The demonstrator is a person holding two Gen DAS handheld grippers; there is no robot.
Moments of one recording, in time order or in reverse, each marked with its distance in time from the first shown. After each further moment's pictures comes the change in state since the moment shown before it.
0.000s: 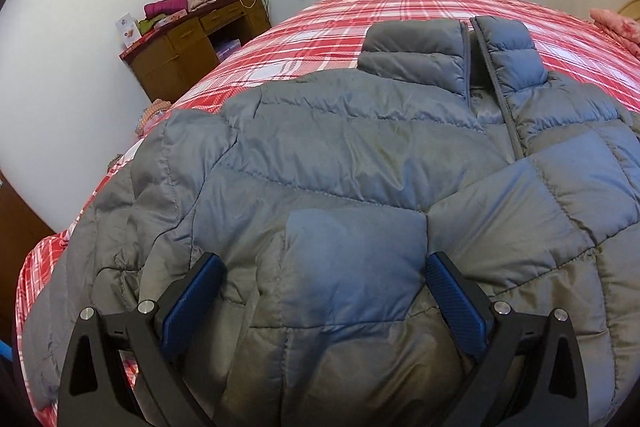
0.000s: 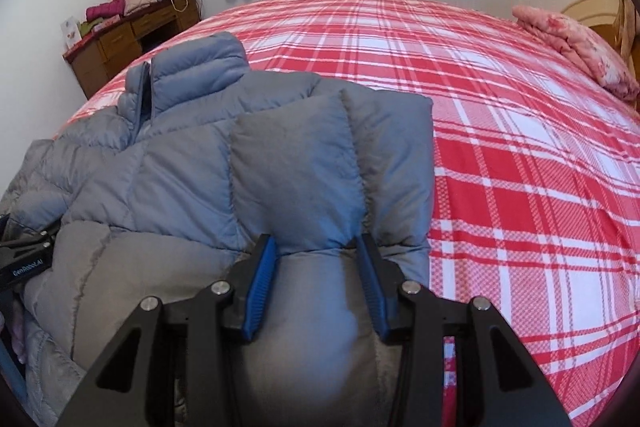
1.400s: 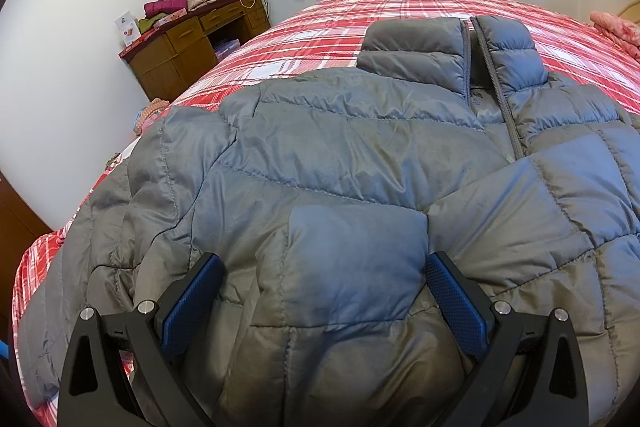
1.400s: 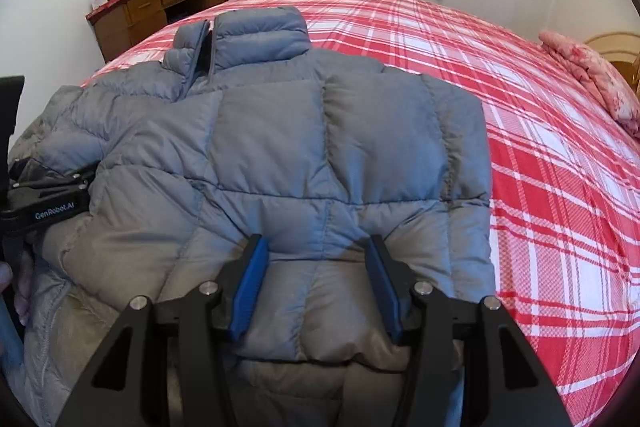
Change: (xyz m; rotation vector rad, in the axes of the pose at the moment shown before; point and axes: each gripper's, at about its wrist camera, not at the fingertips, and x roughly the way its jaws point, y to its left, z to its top) left arm 0.000 0.003 -0.002 -0.011 -0.006 -0.011; right arm -0.008 0.049 -0.018 -0.129 0.034 0.003
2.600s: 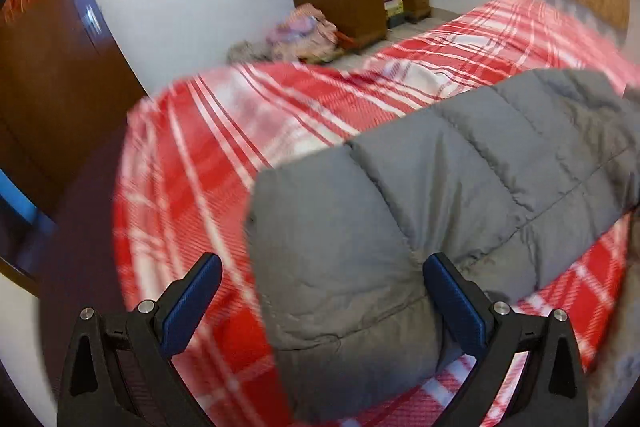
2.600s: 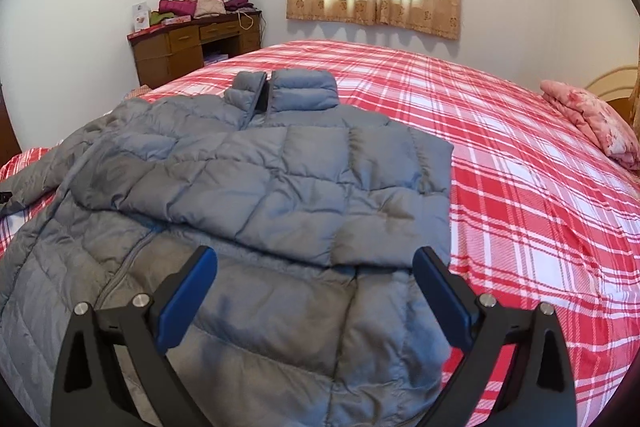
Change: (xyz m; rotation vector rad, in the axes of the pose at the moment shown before) left arm -0.058 0.370 -0.150 -0.414 0.197 0.214; right arm -0.087 0.014 -0.050 -0.079 -0.201 0.052
